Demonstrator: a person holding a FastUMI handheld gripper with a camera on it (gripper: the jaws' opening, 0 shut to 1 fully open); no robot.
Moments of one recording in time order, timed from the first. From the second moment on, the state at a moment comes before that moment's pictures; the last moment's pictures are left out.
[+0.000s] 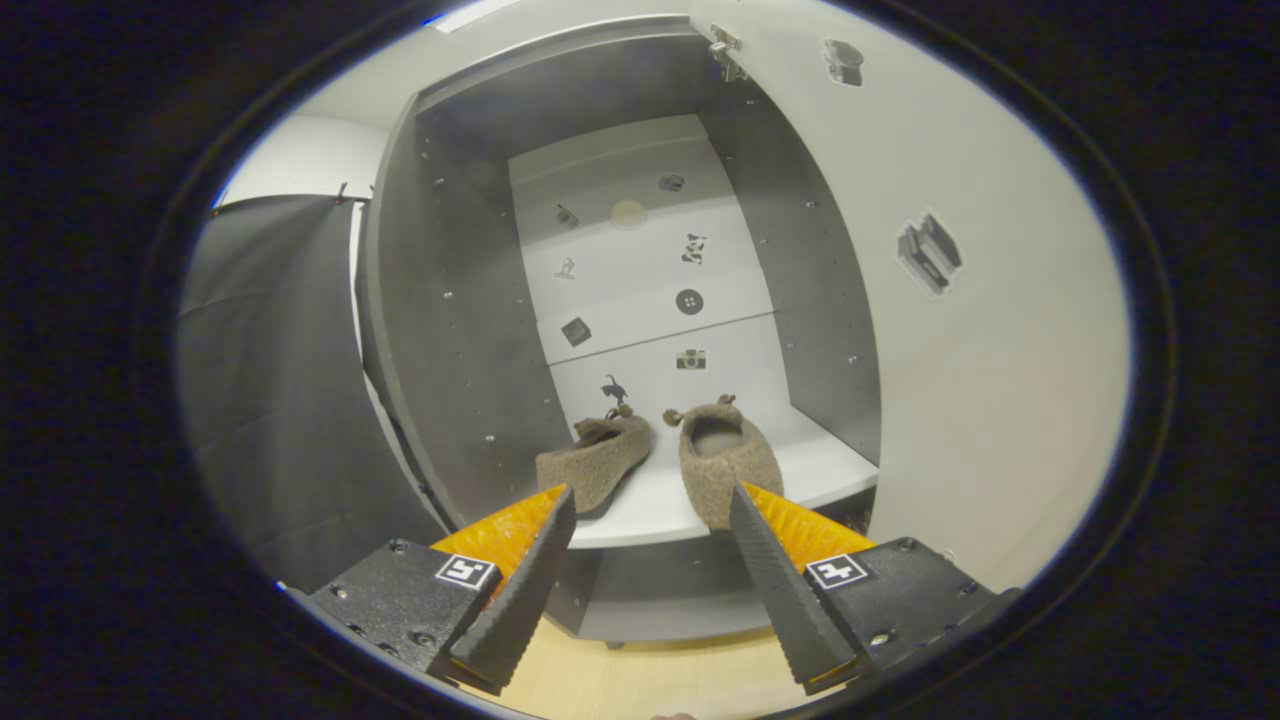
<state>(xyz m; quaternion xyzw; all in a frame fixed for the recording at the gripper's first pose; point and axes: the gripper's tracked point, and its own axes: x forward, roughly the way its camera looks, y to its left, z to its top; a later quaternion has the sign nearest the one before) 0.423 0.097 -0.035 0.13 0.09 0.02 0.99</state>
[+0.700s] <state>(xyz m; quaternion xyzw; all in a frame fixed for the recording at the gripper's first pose) 0.221 0.089 -0.027 0.01 0.11 -0.04 0.99</state>
